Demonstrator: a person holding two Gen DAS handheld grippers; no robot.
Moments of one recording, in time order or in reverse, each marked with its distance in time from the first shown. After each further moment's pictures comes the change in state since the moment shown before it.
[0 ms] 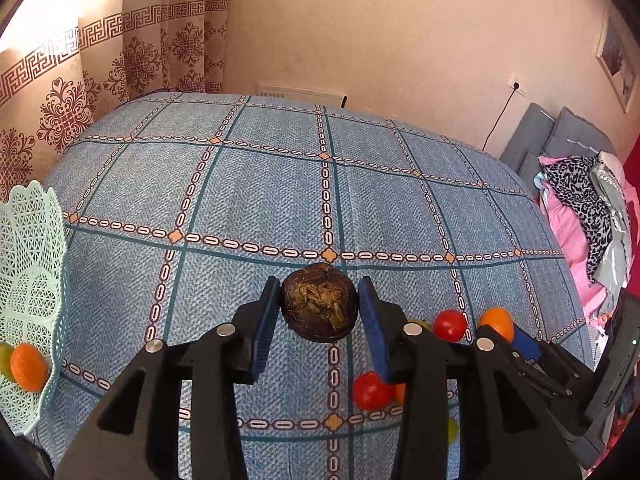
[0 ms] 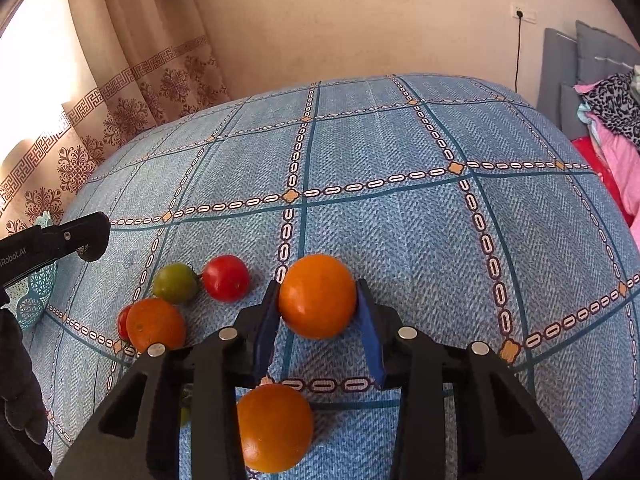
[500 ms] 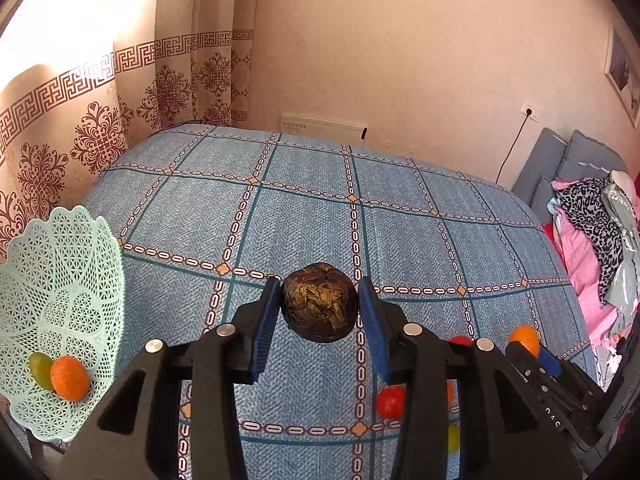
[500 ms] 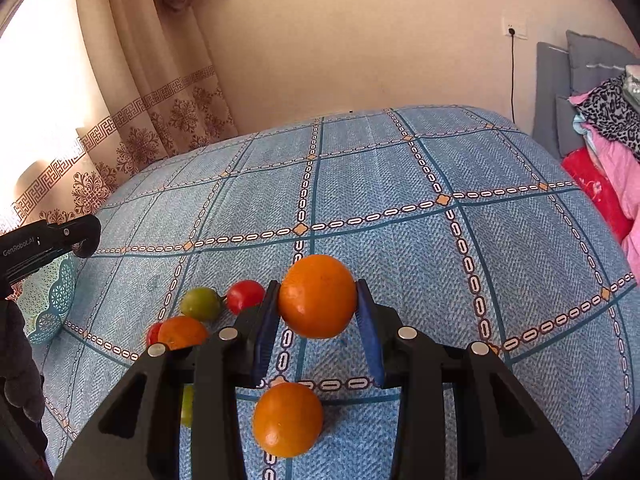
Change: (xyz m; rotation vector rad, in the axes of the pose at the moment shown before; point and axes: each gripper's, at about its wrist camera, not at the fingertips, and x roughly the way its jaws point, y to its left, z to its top) left arm -0.039 0.013 0.010 -0.029 -0.117 0.078; right arm -0.040 -0.005 -0.004 0.014 -0.120 0.031
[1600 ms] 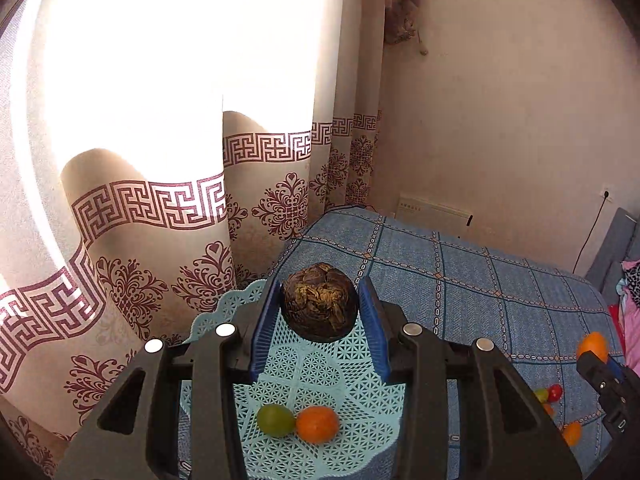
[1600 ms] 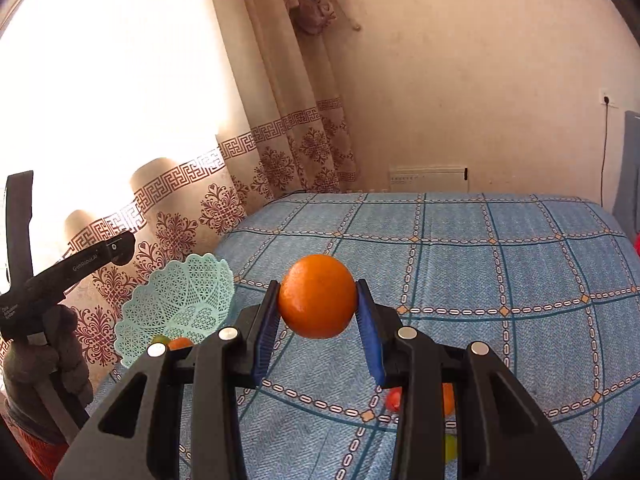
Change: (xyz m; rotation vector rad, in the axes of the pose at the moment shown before) left arm -0.116 0.169 0.007 -0.144 -0.251 0.319; right arm -0.056 0.180 0.030 -0.194 -0.107 0.310
